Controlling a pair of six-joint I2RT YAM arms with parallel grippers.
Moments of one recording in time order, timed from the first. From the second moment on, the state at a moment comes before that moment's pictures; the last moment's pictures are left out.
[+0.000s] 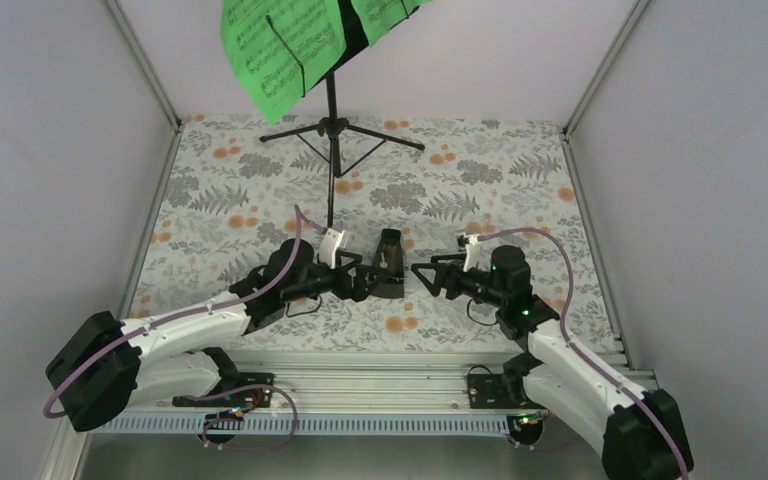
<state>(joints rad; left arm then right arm) -0.83 1.14 0.49 0.31 0.26 -0.59 0.41 0.85 0.29 0.16 -0.55 0.50</state>
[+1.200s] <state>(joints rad) -0.55 1.42 0.95 -0.04 0.62 -0.25 0.46 1.12 0.36 0.71 -0.75 0.06</state>
